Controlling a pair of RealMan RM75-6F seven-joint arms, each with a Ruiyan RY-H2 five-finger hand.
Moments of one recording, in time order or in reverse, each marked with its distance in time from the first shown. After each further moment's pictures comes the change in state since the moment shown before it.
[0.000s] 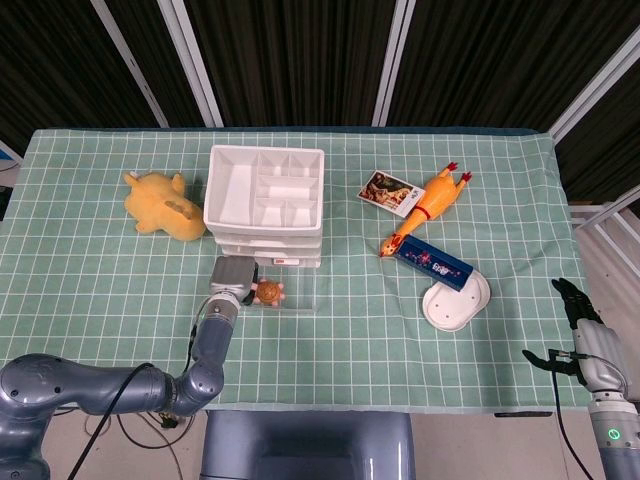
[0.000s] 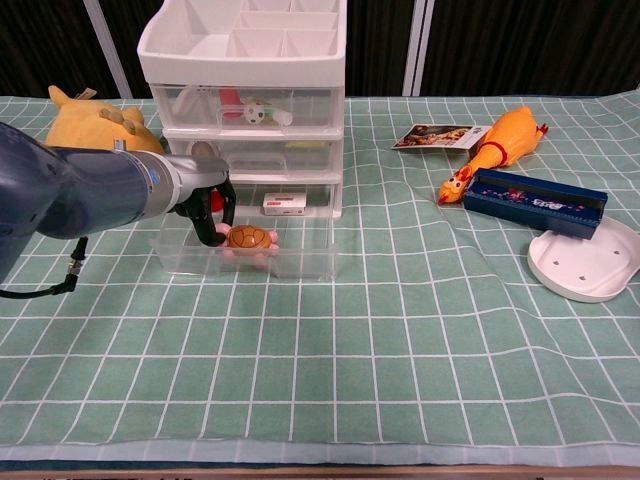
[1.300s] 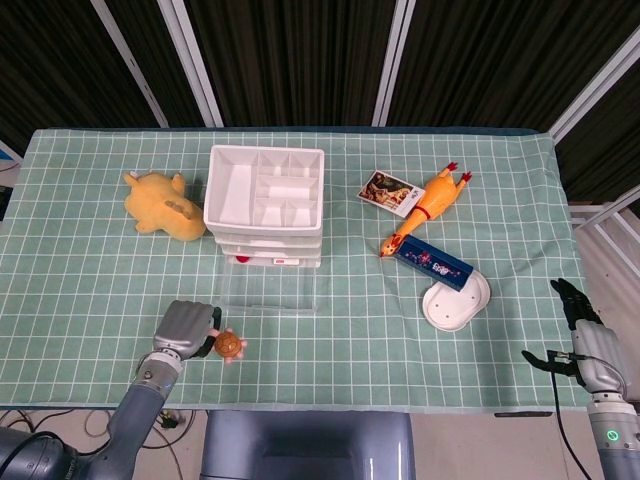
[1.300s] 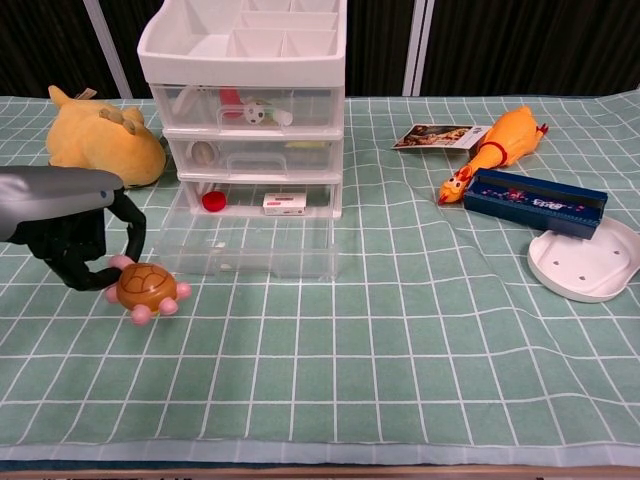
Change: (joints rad) left arm 0.270 0.328 0.272 -0.641 0.410 0.252 -0.130; right arm -0.002 -0.003 -0.002 -0.003 -0.007 0.011 -0.019
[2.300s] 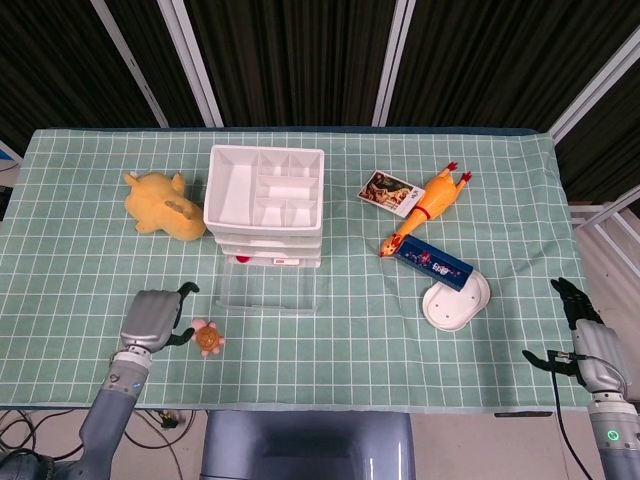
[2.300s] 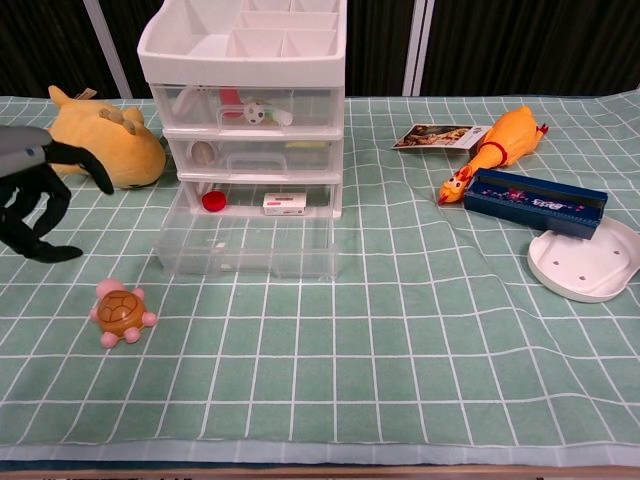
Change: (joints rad) left arm 0.188 0.037 0.057 0.114 0.372 0.099 -0.207; right arm 0.000 -0.003 -0.001 0.009 -0.010 0.006 -0.001
